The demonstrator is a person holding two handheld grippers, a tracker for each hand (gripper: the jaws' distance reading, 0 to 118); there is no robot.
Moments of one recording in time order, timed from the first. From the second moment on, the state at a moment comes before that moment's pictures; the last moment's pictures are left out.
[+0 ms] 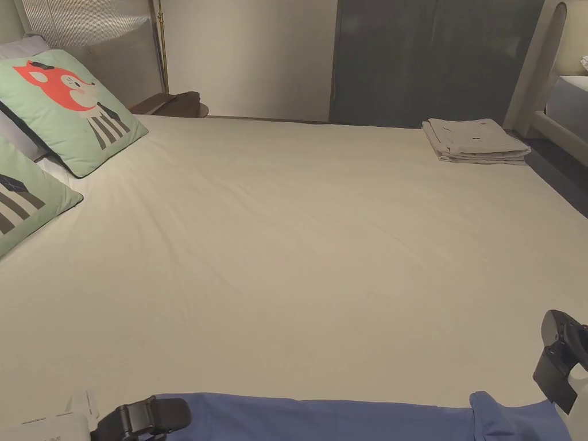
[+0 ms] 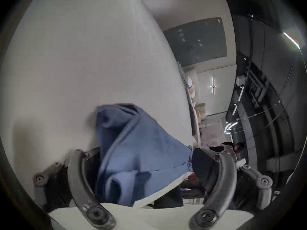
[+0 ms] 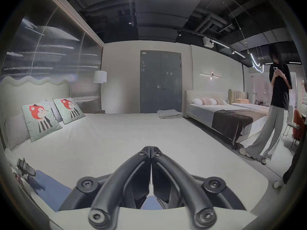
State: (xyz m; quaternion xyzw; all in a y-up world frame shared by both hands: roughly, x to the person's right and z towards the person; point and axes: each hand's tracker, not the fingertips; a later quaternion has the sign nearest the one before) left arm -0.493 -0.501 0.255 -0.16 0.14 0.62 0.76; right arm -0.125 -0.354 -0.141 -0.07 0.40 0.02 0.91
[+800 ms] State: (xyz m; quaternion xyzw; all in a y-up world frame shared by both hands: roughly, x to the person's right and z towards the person) left arm -0.475 -0.426 0.347 -0.14 0.31 0.55 0.76; right arm -0.141 -0.345 -0.130 -0.06 0.42 0.02 0.90
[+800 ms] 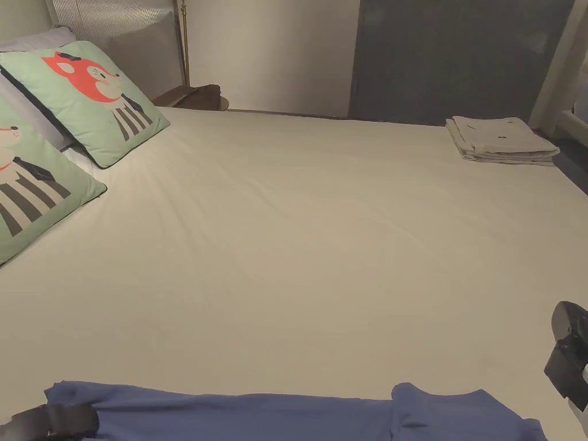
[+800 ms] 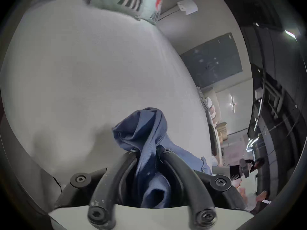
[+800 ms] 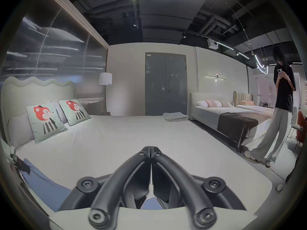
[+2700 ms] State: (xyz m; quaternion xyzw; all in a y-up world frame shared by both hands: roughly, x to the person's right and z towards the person) left arm -0.246 -0.479 0.000 -0.27 0.29 0.15 0.91; right arm -0.054 -0.357 -0.168 -0.08 0.37 -0.04 0.92
